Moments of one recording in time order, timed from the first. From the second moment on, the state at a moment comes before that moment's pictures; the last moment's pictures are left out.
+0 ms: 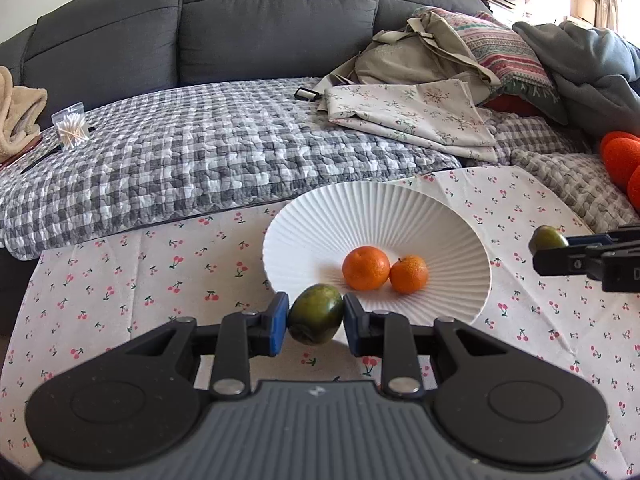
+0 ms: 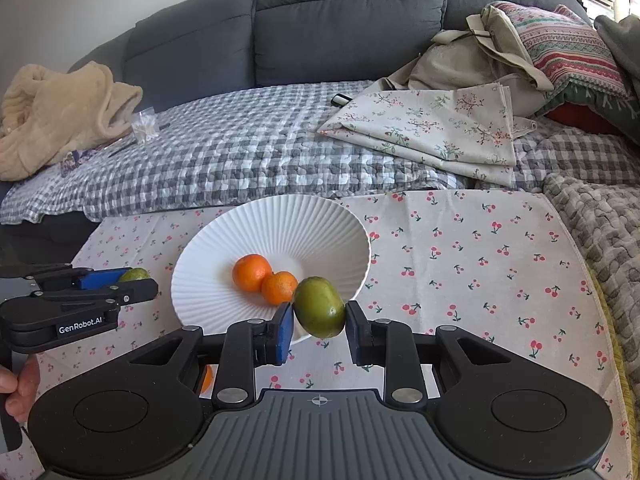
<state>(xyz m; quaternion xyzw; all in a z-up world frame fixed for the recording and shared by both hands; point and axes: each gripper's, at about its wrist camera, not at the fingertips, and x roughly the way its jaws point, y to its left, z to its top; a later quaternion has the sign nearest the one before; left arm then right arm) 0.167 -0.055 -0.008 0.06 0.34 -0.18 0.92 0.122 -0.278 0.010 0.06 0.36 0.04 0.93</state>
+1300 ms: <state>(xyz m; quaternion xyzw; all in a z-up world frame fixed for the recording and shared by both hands) 0.185 -0.069 -0.029 0.07 0.34 -0.23 0.91 0.156 -0.266 -0.021 0.08 0.37 0.05 0.92</state>
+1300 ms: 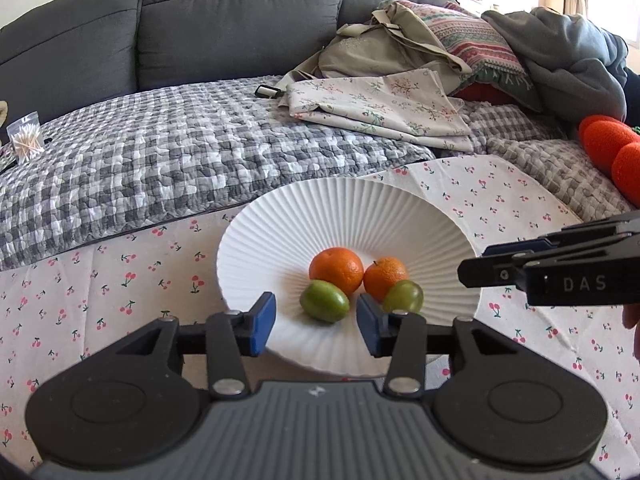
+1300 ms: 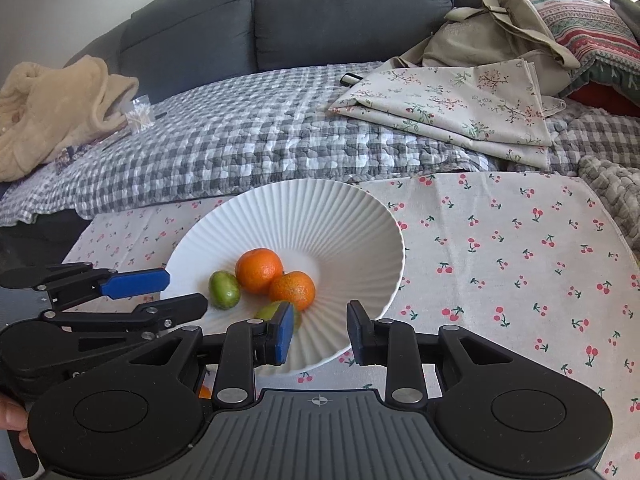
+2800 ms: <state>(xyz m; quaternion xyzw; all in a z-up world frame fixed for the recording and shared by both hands) 0.111 0.016 0.006 -0.01 0.41 -0.10 0.91 0.048 -0.223 0.033 0.08 0.38 0.09 0.92</state>
